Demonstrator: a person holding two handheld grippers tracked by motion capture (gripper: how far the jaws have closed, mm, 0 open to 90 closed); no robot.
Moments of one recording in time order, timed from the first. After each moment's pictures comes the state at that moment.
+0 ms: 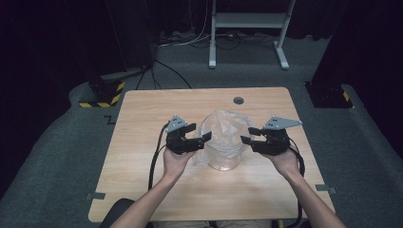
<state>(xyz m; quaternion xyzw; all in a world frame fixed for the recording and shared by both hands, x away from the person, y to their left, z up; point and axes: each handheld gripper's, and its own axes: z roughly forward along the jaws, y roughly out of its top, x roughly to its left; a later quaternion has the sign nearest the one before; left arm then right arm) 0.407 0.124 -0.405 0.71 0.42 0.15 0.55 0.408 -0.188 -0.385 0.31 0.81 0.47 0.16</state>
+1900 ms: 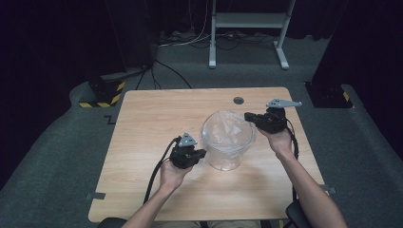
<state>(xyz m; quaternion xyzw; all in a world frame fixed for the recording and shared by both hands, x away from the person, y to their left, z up) 0.392 0.119 -0.452 0.82 0.37 0.11 0.42 0.486 -0.200 -0.398 0.36 0.76 0.52 0.12</state>
